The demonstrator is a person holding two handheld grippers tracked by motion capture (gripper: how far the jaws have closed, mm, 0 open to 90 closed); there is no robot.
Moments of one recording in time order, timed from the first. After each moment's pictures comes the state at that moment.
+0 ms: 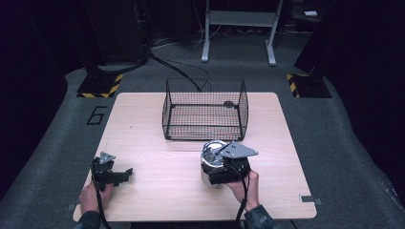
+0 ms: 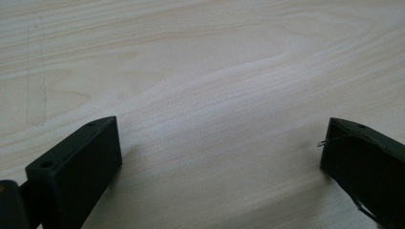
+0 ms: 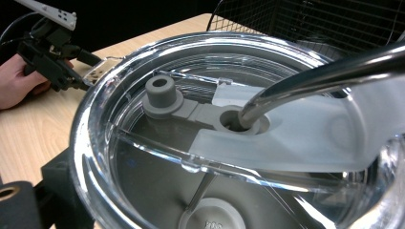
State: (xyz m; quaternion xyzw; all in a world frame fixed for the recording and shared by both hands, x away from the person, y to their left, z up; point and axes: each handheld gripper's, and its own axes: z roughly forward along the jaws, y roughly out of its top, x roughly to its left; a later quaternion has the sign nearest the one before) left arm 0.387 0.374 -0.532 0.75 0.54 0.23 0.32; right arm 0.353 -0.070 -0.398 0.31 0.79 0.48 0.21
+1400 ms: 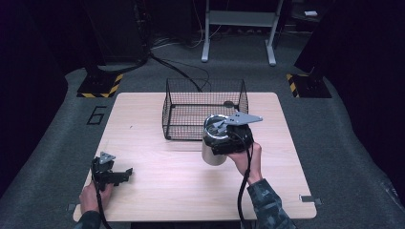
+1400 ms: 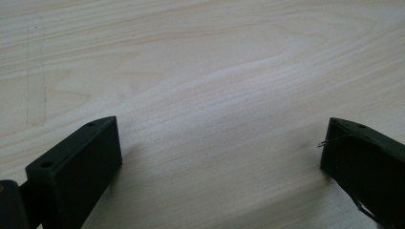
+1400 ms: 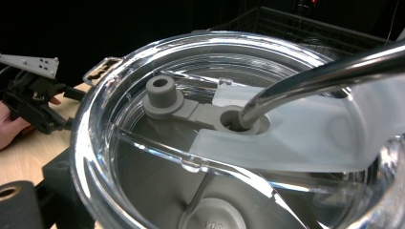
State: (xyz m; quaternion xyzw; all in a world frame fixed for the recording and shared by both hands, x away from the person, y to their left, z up) left arm 0.387 0.373 -0.533 0.74 0.54 0.23 0.32; right arm 0.409 -0.075 -0.344 0.33 0.79 0.49 0.19
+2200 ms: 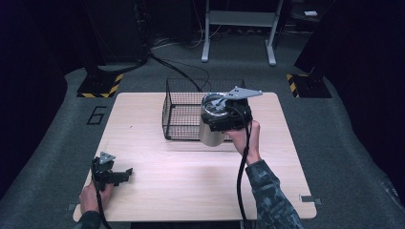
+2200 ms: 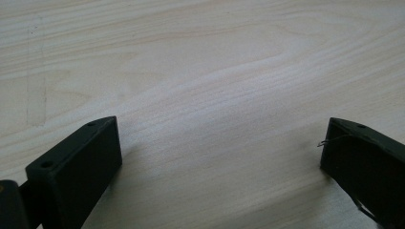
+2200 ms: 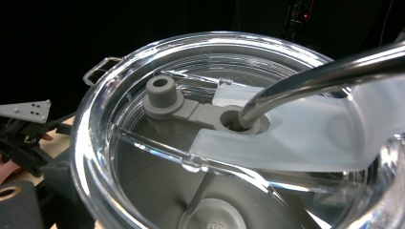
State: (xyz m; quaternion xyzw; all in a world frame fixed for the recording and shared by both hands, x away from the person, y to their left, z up) left arm 0.388 0.373 -0.533 0.74 0.54 0.23 0.32; right arm 0.445 -0.068 -0.297 0.33 0.78 0.50 0.20
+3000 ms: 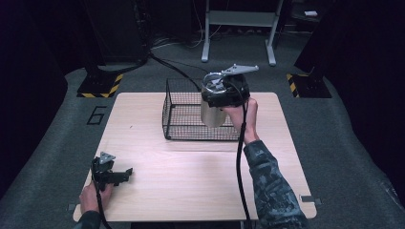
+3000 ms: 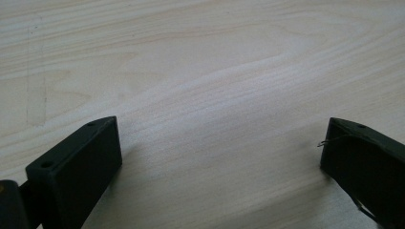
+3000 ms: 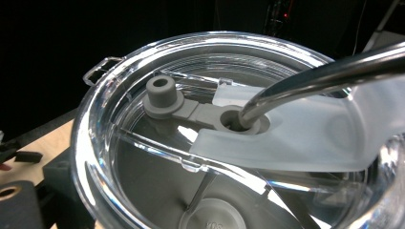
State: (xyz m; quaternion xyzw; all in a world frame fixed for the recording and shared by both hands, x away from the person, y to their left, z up) left arm 0.388 0.374 -0.533 0.75 0.54 0.23 0.32; right arm 0.501 -0.063 -0.270 0.36 0.77 0.48 0.22
